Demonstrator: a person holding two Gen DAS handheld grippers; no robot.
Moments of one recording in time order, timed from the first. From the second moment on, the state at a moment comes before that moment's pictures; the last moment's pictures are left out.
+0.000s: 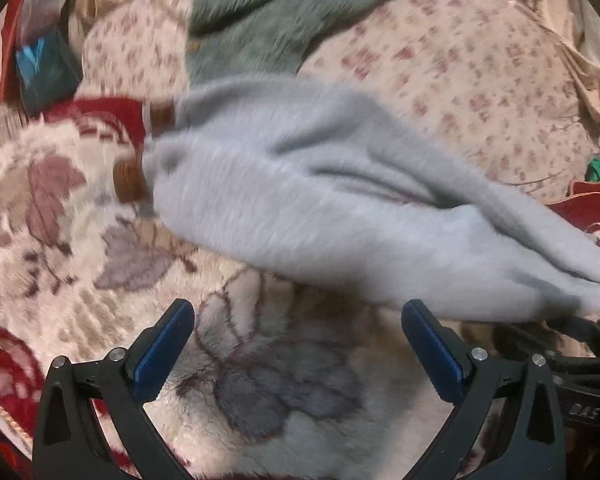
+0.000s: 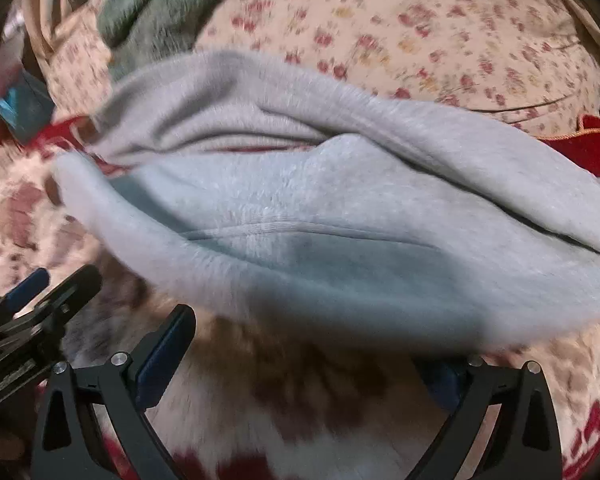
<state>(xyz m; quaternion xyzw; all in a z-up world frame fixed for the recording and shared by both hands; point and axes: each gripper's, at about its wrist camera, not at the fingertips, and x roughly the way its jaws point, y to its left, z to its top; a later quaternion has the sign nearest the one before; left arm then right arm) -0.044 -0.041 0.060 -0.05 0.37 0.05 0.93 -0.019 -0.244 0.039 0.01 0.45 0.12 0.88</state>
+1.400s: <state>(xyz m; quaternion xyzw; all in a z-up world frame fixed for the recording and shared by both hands) -0.061 -0.122 0.112 -0.04 0.35 0.03 0.93 -0.048 -0.326 0.100 0.03 0.40 0.11 0.91</state>
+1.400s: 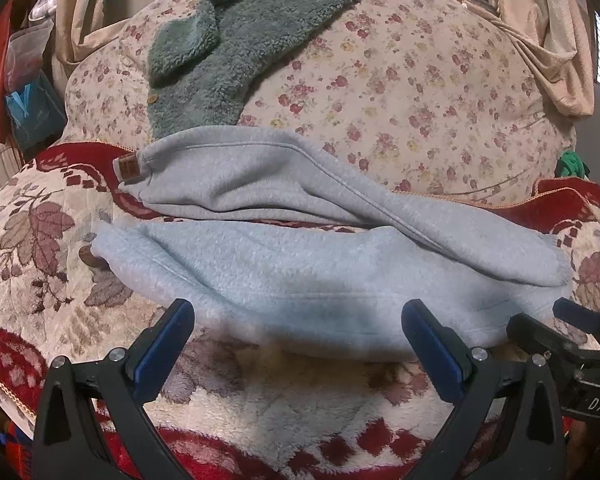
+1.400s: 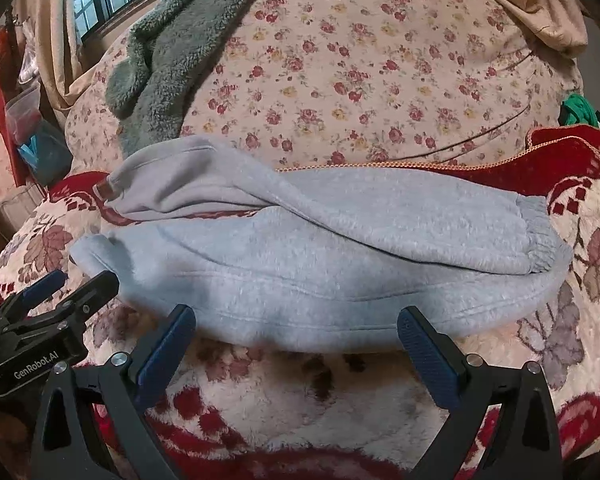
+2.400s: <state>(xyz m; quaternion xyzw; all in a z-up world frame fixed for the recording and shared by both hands) -0.053 -0.012 0.092 -0.07 0.37 0.13 0.92 -0.020 -0.265 0.073 0.00 0.43 0.16 0.89</state>
